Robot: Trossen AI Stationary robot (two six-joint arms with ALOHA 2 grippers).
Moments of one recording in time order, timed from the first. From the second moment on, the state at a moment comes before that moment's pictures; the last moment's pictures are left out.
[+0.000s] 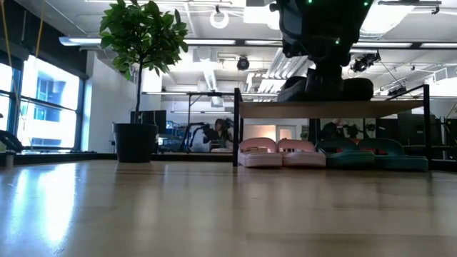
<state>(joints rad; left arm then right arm) -0.65 1.58 1.24 -0.56 -0.85 0.32 0.16 1.78 1.29 -1.39 1.02 0.69</state>
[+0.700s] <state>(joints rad) -0.63 1.58 1.24 -0.56 -0.79 0.32 0.16 1.78 1.29 -1.39 1.08 0.70</state>
